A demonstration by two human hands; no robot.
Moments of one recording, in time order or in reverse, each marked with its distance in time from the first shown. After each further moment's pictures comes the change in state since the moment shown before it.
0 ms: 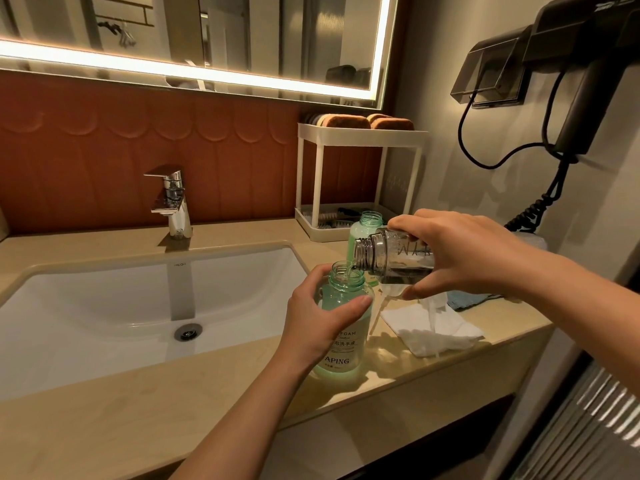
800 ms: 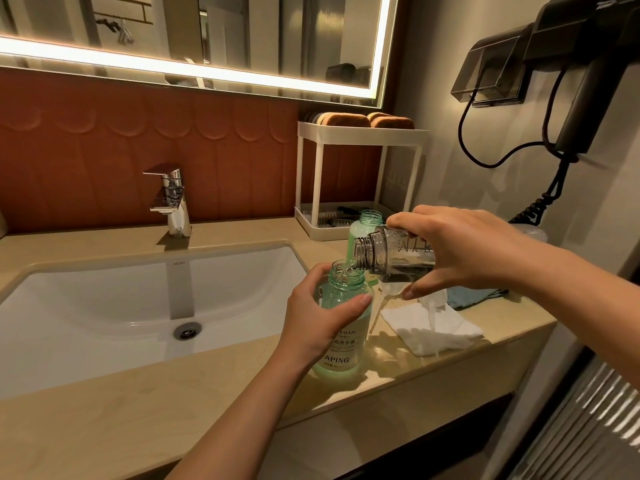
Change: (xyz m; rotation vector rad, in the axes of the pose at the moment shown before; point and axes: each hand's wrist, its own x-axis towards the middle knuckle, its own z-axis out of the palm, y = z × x) left_hand 0.000 0.000 -0.001 -0.017 -0.018 0.011; right_hand 0.001 -0.001 -0.004 -0.038 0.011 -0.036
